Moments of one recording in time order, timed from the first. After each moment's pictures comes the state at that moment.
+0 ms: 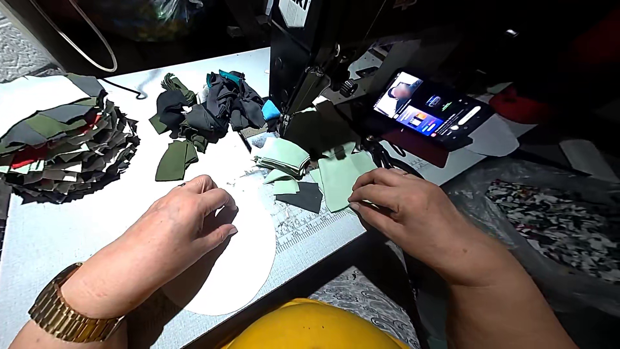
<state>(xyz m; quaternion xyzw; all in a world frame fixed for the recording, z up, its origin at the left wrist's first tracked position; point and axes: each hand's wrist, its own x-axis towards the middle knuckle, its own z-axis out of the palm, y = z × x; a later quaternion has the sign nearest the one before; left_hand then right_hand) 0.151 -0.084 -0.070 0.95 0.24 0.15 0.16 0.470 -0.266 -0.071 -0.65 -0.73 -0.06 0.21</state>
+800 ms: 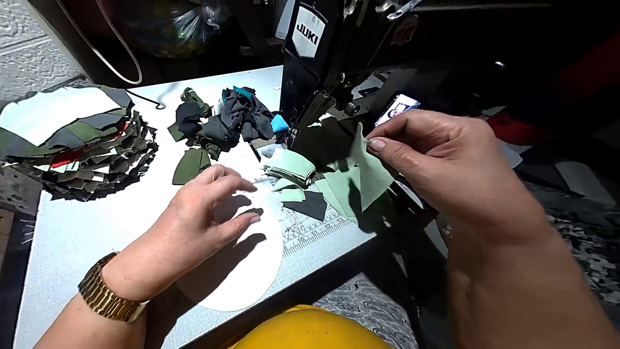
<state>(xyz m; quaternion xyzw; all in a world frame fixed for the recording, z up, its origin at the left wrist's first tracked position) 0.159 -0.088 -0.060 0.91 0.19 0.29 0.24 0.458 -0.223 0.000 -0.62 -0.65 0.07 0.45</state>
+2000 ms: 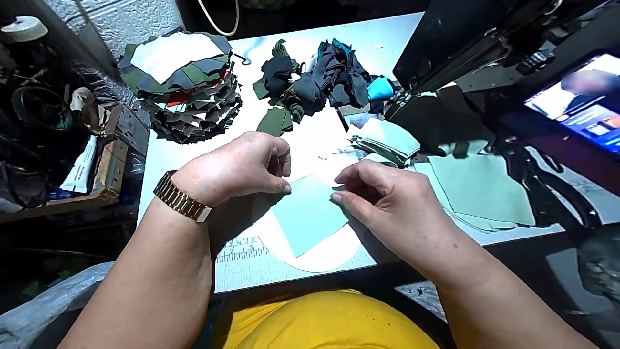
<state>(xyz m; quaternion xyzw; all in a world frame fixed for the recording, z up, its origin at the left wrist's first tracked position) 0.129 -0.060 -0.031 0.88 0.33 0.03 0.34 0.350 -0.192 -0.080 -0.58 -0.73 0.12 0.36</state>
